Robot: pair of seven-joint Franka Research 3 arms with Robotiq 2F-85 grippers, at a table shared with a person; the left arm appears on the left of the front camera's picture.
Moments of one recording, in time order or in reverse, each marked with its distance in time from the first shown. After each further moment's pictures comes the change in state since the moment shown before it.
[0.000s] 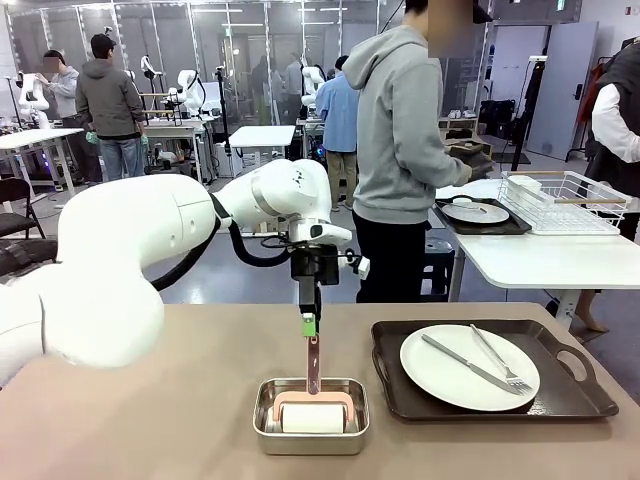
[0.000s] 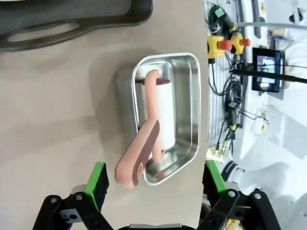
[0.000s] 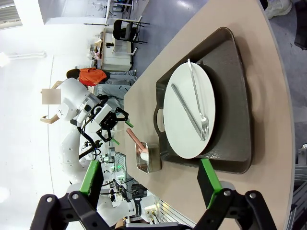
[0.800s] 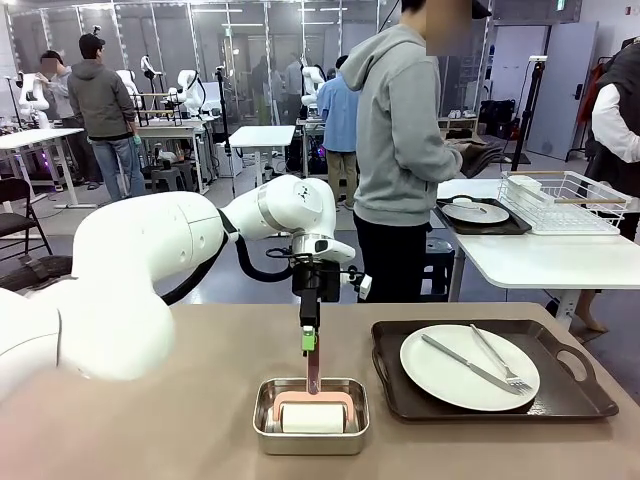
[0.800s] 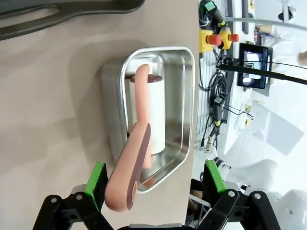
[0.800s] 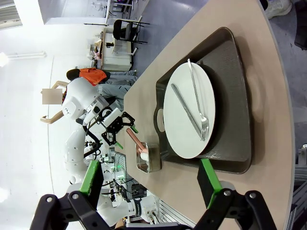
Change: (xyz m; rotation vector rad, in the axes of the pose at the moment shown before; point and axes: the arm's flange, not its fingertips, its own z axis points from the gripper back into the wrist) left arm 0.000 0.011 -0.028 -0.105 0.040 0.043; right arm 0.000 0.000 0.000 0.000 0.000 0.000
